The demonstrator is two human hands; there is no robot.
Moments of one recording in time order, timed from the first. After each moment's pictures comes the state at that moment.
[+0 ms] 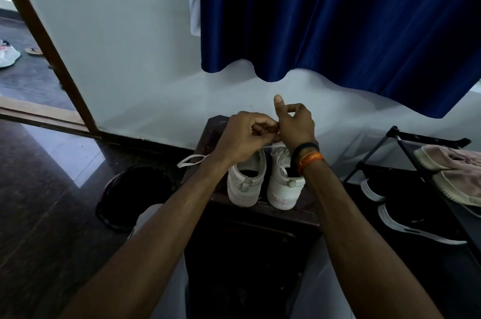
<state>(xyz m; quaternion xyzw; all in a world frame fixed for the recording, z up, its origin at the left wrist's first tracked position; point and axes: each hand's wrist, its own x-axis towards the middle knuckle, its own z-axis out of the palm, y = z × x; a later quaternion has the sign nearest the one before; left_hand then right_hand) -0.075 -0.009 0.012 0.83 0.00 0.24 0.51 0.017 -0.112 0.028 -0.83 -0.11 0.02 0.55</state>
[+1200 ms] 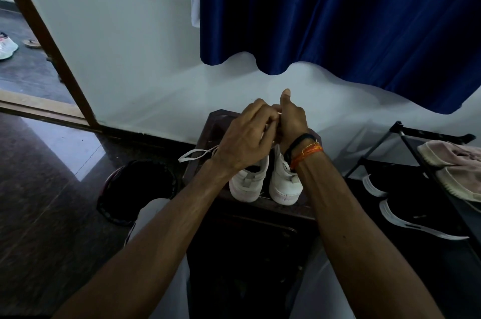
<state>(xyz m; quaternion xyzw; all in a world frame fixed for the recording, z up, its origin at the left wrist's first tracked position) -0.073 -0.014 -0.005 0.87 -0.07 0.41 0.27 0.015 -0.095 0.027 -0.74 -0.03 0.20 0.65</state>
